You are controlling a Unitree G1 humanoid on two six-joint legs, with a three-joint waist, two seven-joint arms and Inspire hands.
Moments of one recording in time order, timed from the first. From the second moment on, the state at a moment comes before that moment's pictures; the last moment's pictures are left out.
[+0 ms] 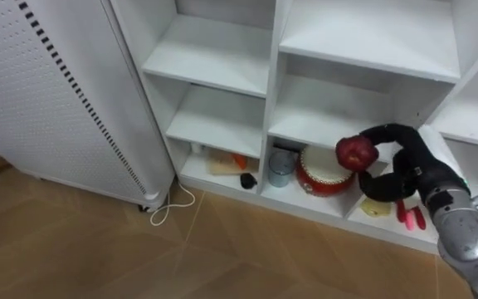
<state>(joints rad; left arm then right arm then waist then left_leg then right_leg) 0.15 0.39 -0.28 0.98 -0.01 0.03 0.15 -0.77 -0.64 0.38 0.70 -0.04 -0.07 -0.29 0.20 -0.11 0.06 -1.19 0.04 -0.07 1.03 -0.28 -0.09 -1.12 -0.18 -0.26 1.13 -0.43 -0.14</state>
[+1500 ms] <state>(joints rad) 0.28 0.46 -0.30 0.85 -0.11 0.10 0.32 -0.93 -0.66 0.43 0.90 0.44 0.01 -0.75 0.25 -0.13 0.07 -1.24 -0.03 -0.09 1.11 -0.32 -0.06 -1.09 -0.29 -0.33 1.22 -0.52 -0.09</state>
